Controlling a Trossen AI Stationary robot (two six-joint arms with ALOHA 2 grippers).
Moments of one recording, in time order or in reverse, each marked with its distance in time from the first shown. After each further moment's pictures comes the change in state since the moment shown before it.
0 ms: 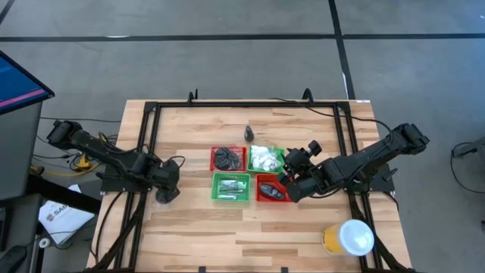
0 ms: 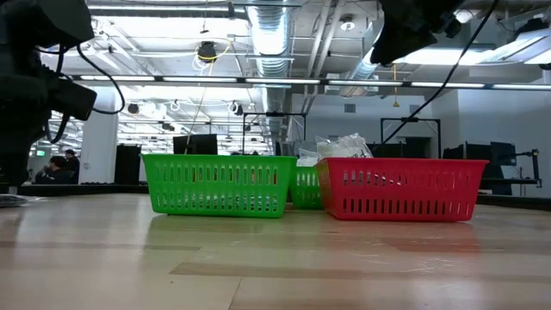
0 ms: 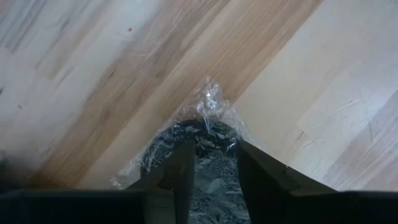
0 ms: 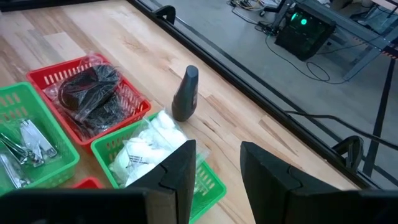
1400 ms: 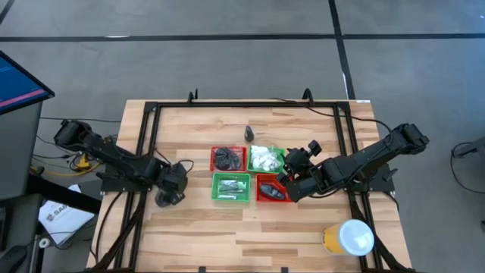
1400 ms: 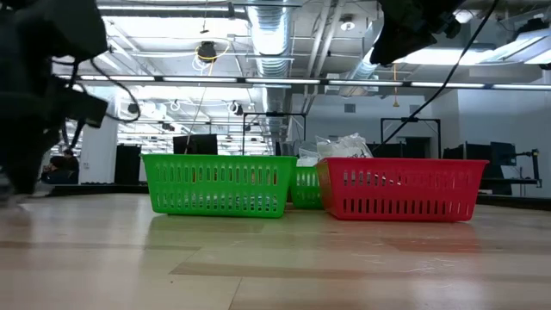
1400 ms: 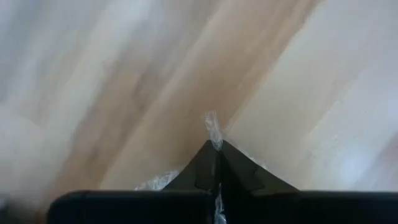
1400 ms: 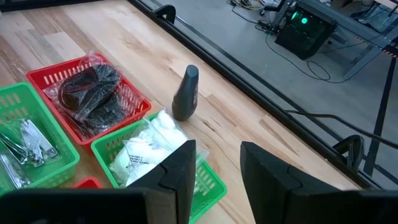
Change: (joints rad) left arm -0.001 0.214 0.042 0.102 -0.040 0.112; right arm 0.001 0.000 0.000 0.002 -0.004 0.000
